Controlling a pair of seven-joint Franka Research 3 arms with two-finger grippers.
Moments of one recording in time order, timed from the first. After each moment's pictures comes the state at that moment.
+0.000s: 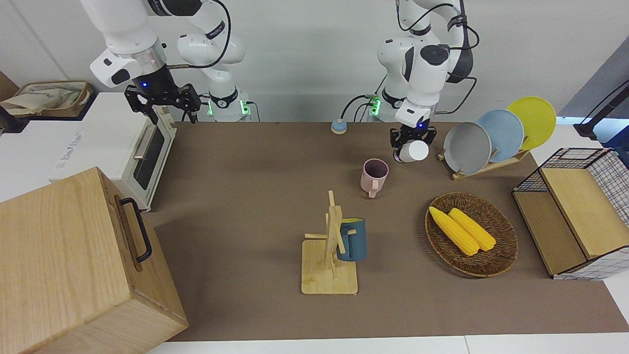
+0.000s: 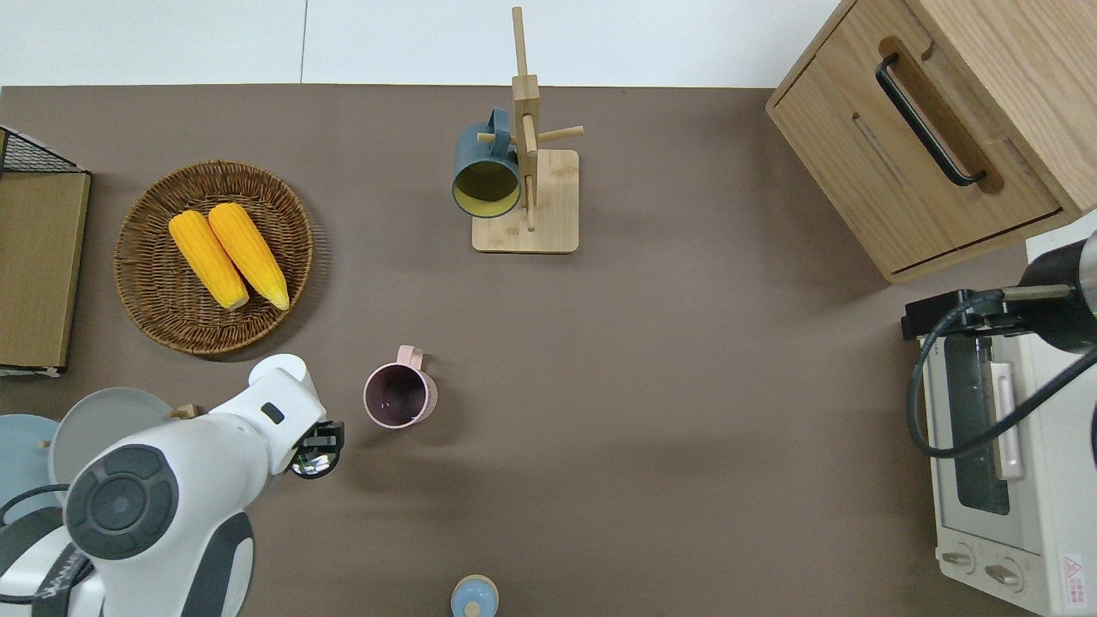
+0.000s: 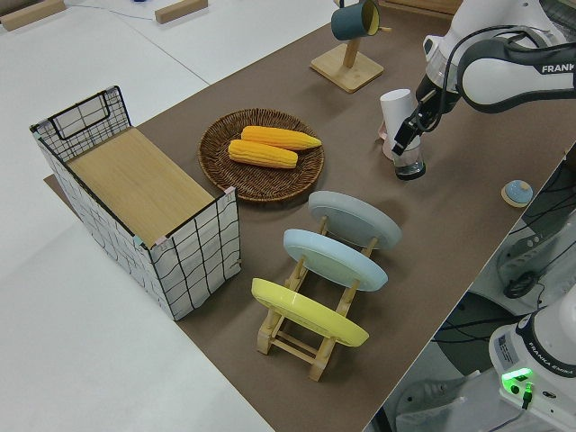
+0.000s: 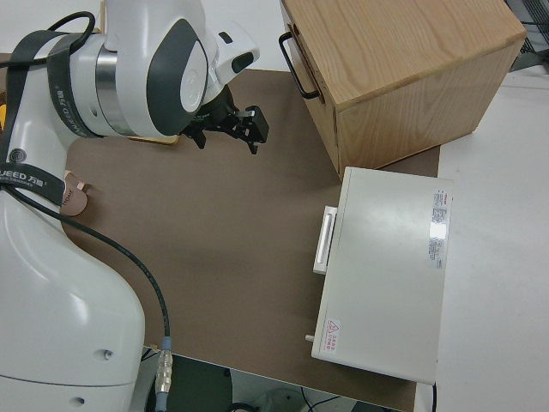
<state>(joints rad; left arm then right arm) 0.13 -0.33 -0.35 -2.47 -0.05 2.27 -0.17 -0.06 -0.02 0.10 -1.56 0.01 1.51 0.05</state>
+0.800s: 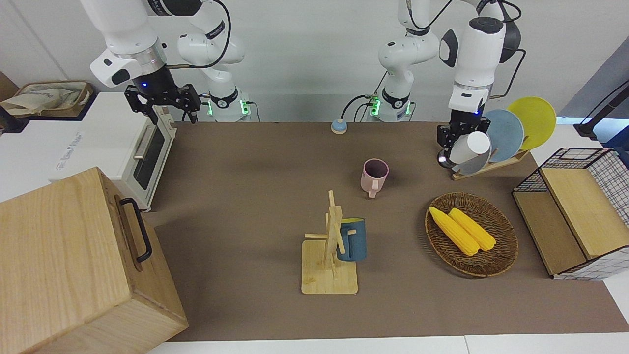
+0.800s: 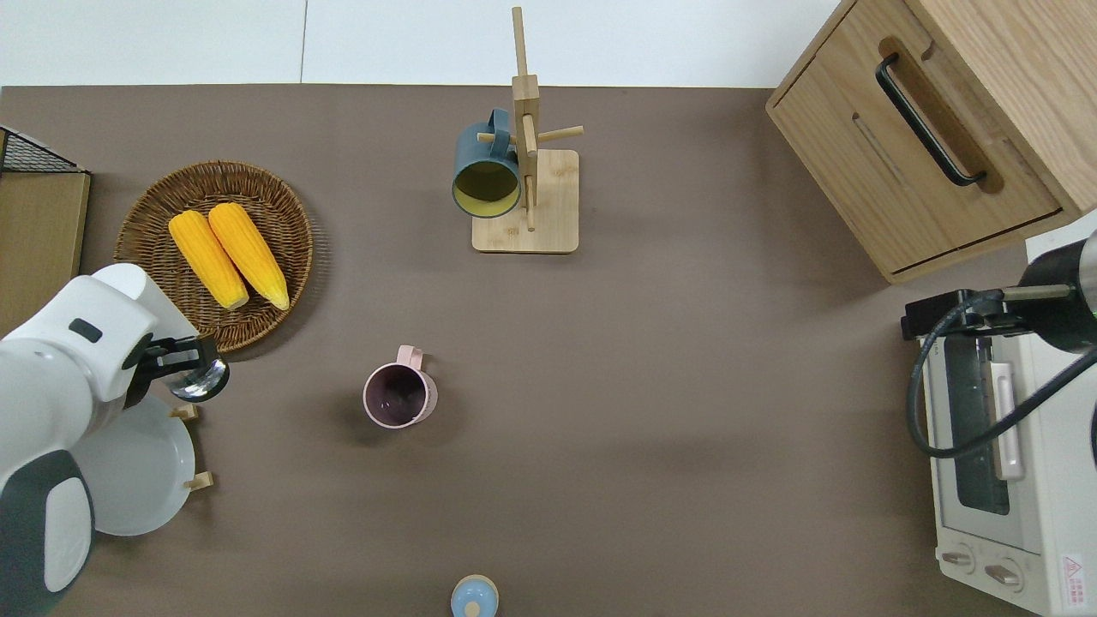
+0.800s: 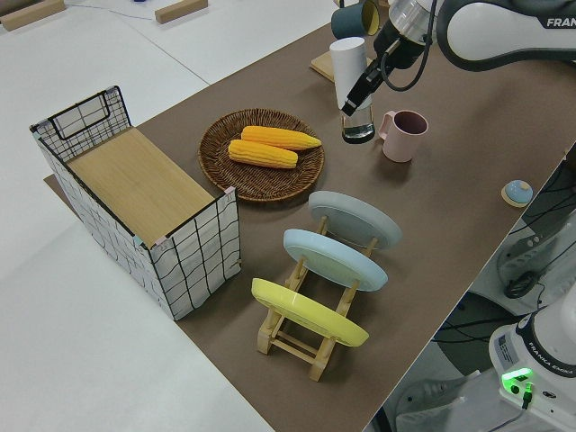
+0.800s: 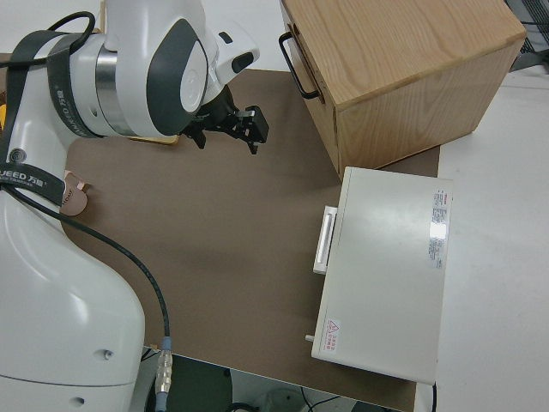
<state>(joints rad) 0.32 -0.28 -0.34 -2.20 0.03 2.19 -0.17 -0.06 -0.02 0.10 -1.56 0.01 1.51 0.05</state>
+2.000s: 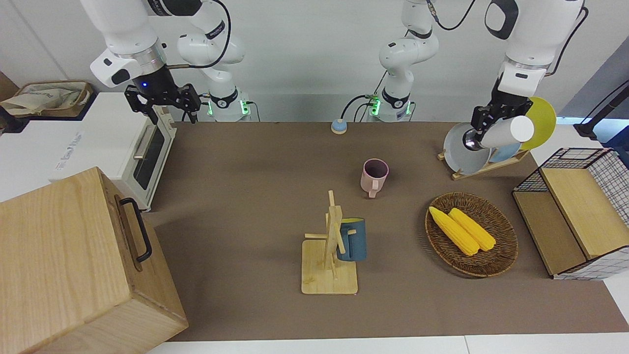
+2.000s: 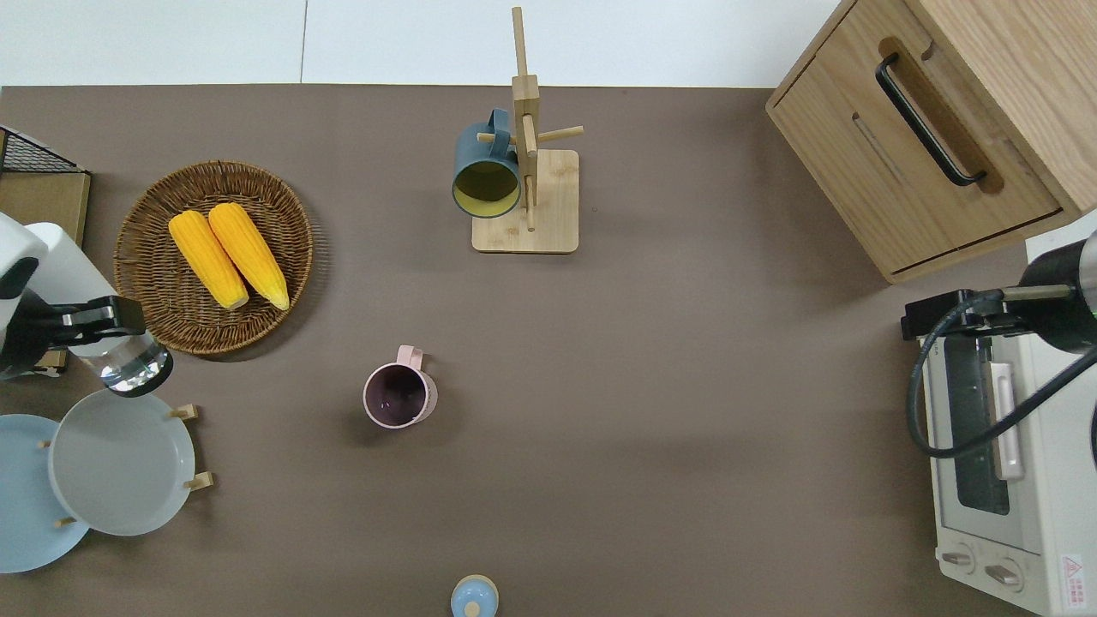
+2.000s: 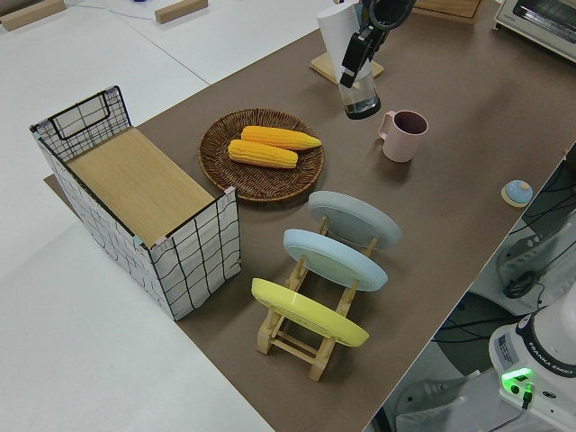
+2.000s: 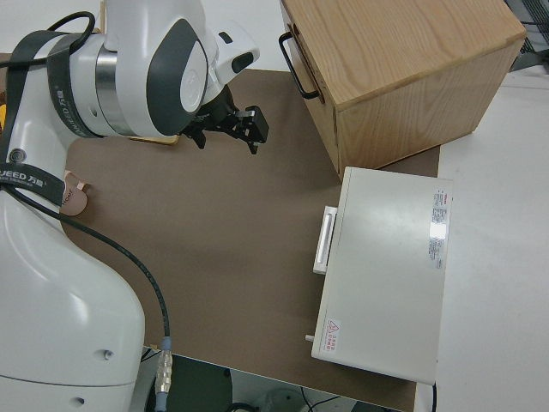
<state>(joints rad) 0.38 -0.08 -0.32 -1.71 0.03 1.75 -0.12 -0.06 -0.02 0.10 -1.56 0.01 1.51 0.05</state>
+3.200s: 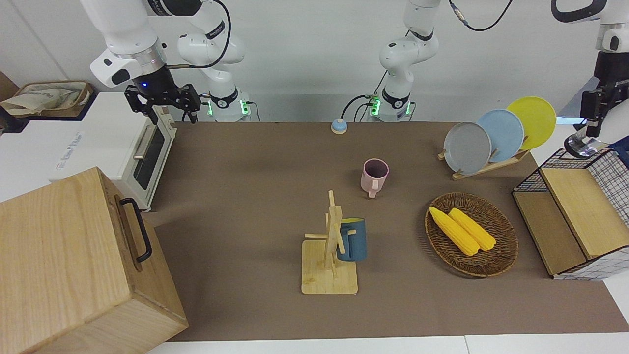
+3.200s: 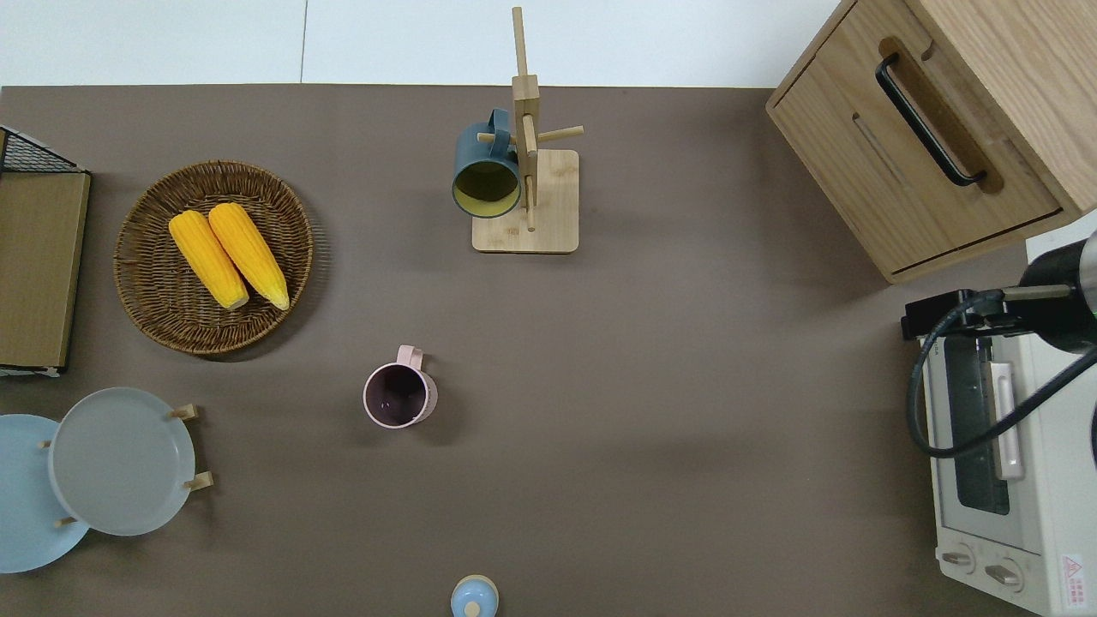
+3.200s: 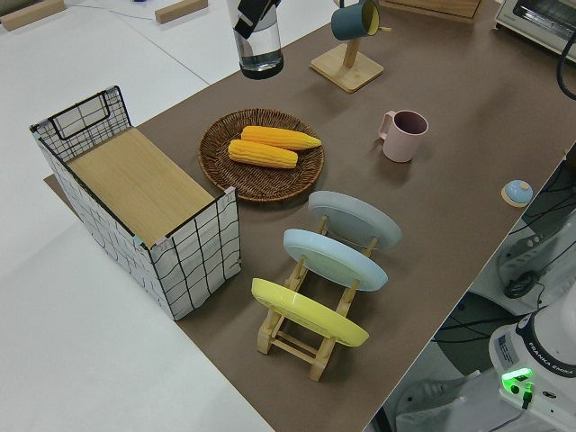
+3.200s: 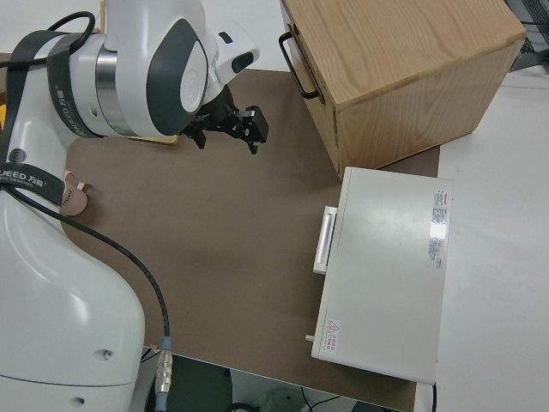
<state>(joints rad) 0.38 0.01 -0.06 -1.56 -0.04 2.13 0.07 -0.06 -0.02 0.10 -1.56 0.01 1.51 0.05</state>
